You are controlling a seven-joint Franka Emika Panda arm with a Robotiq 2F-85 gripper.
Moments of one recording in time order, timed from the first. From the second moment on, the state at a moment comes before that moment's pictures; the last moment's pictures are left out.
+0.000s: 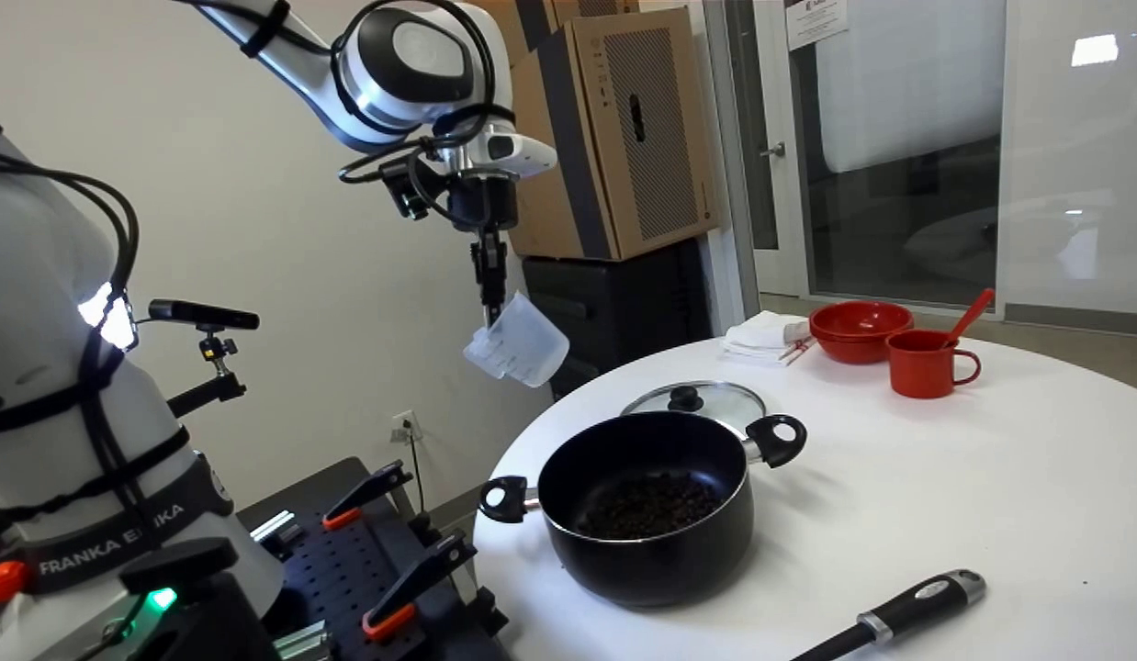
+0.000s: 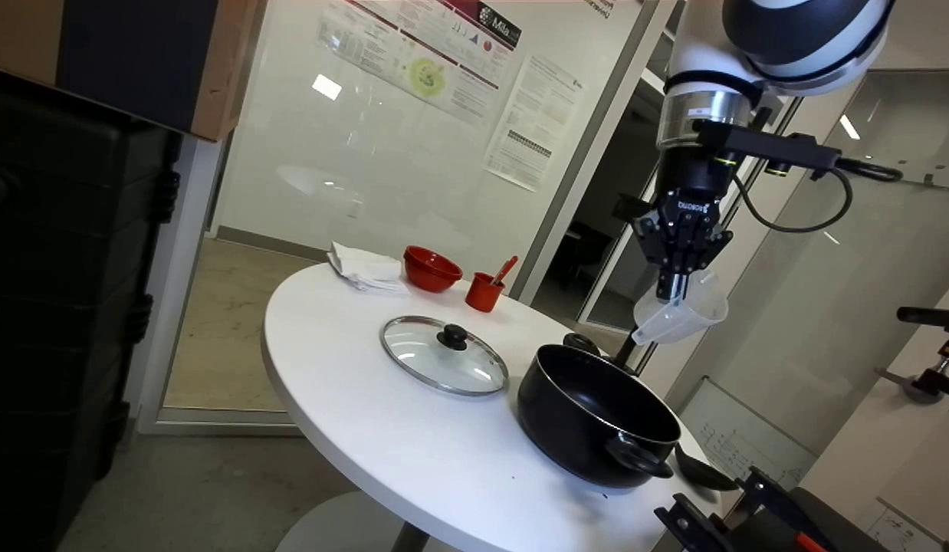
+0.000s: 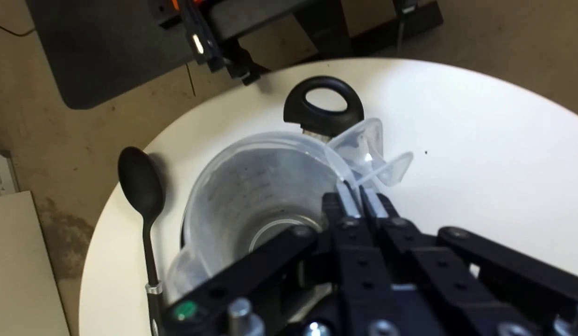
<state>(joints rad) -0.16 -0.18 0.20 -2.57 -0.14 2.12 0.51</state>
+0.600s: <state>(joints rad) 0.00 0.05 0.16 -2.54 -0.19 2.07 0.29</state>
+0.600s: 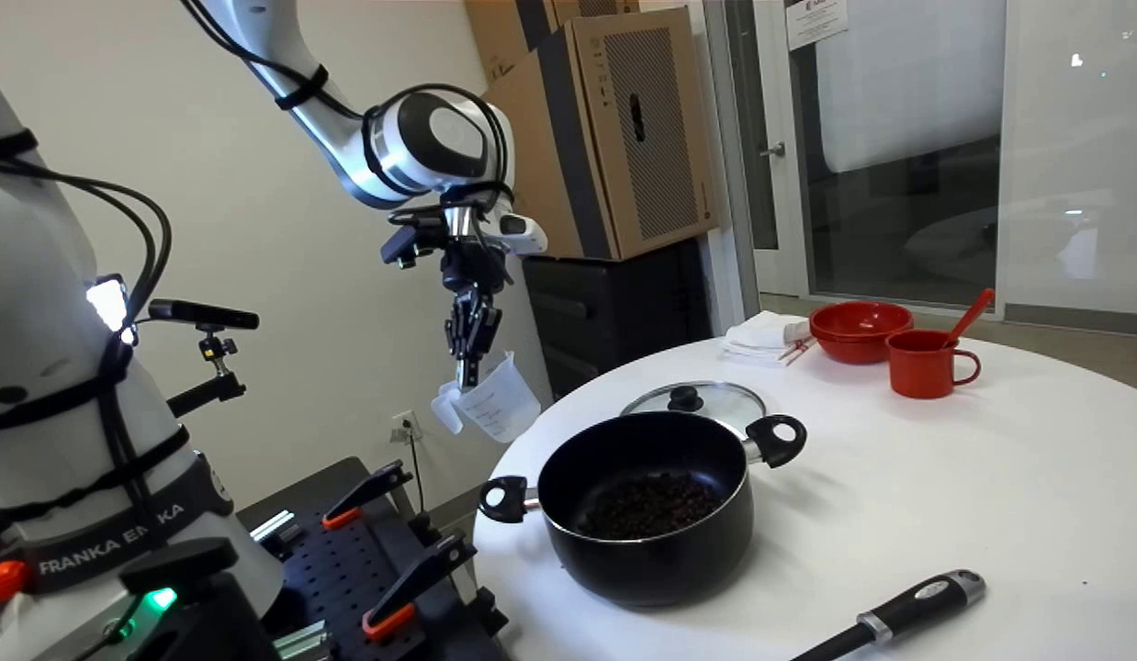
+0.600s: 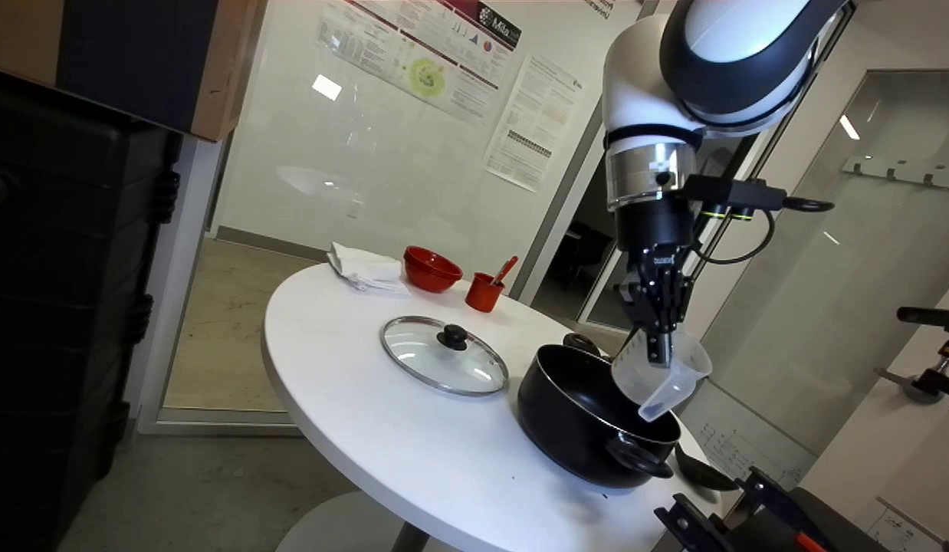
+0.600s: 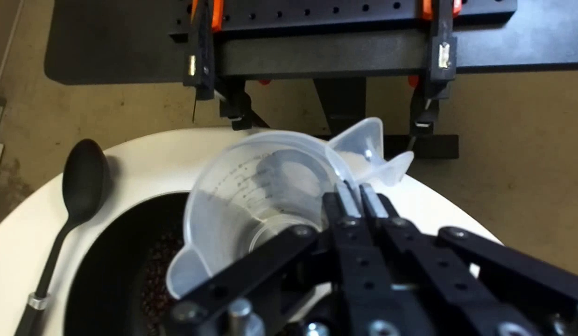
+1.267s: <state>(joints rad) 0.04 0.10 0.13 -2.54 -0.22 2.11 0.23</state>
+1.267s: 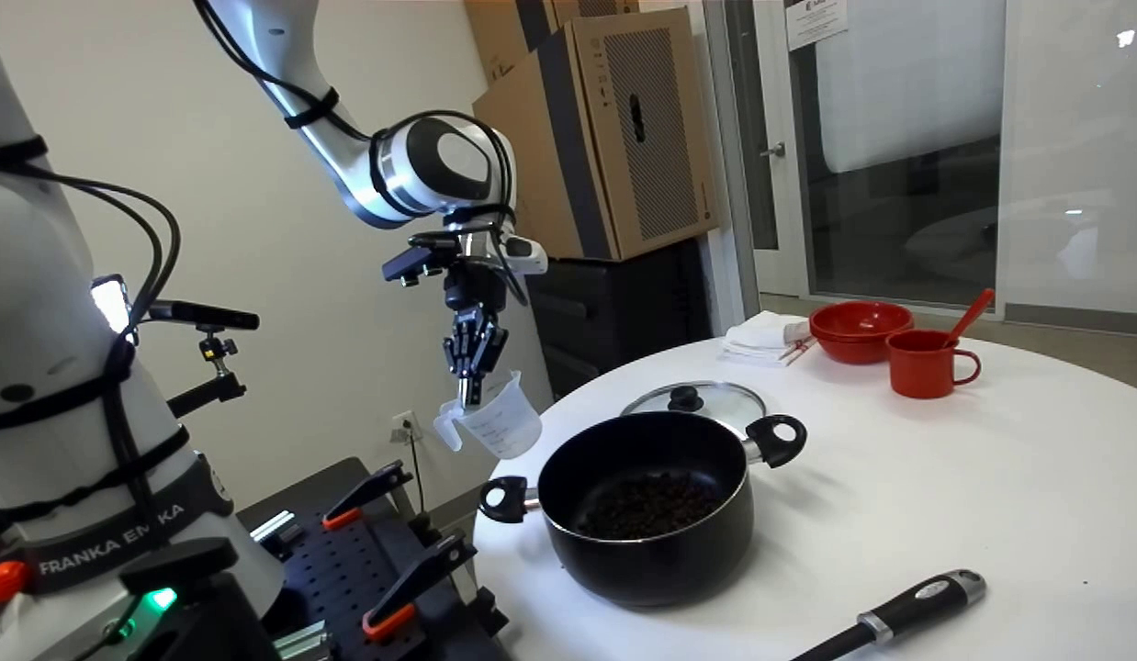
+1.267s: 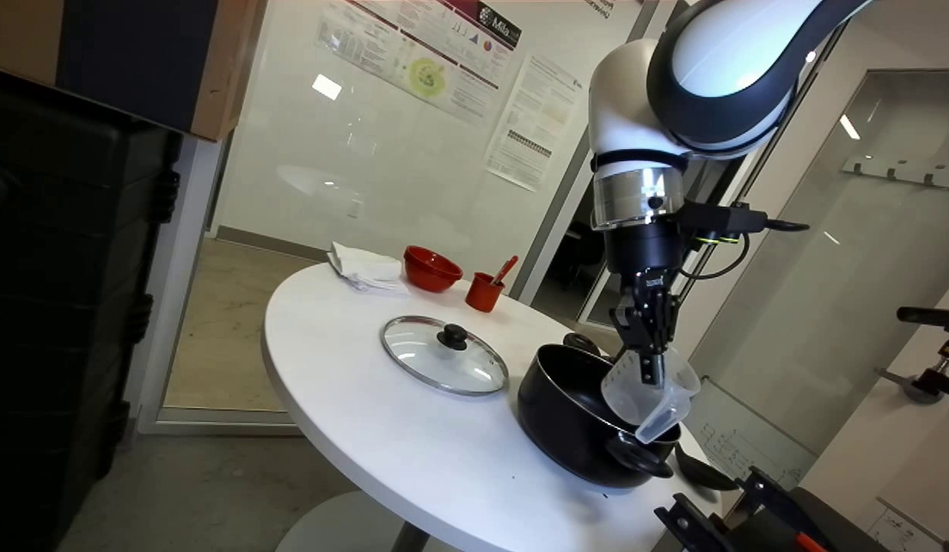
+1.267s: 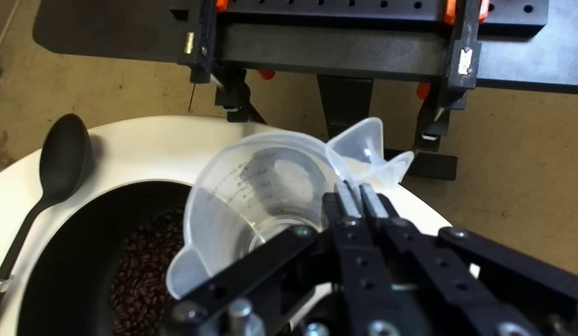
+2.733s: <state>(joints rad) 0.20 0.50 0.11 -1.85 -0.23 1.47 0.24</state>
